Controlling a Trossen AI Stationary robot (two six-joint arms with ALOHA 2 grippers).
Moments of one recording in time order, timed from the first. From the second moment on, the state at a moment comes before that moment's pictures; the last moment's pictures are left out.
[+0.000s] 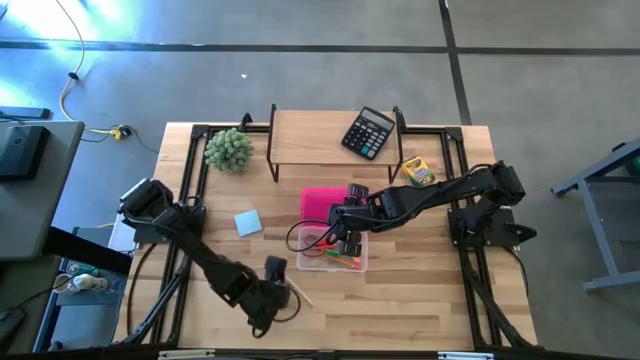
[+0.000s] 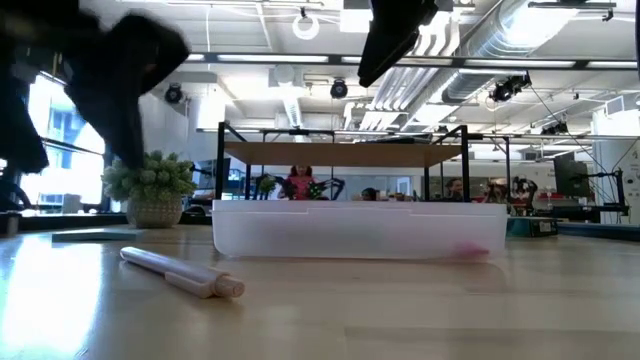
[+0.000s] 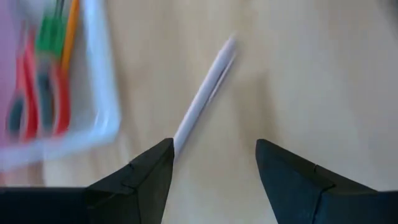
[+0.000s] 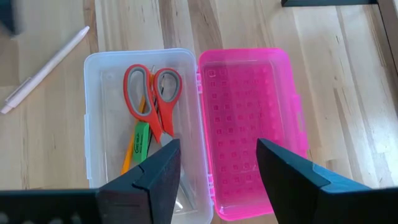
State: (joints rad) left arm -0.59 1.77 1.09 -0.45 -0.37 -0.29; right arm 0.22 1.74 1.56 -0.92 0.31 0.24
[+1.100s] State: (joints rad) left arm -0.47 1.92 1.10 0.01 -0.17 -0.01; right arm 0.22 1.74 1.56 -0.92 0.31 0.26
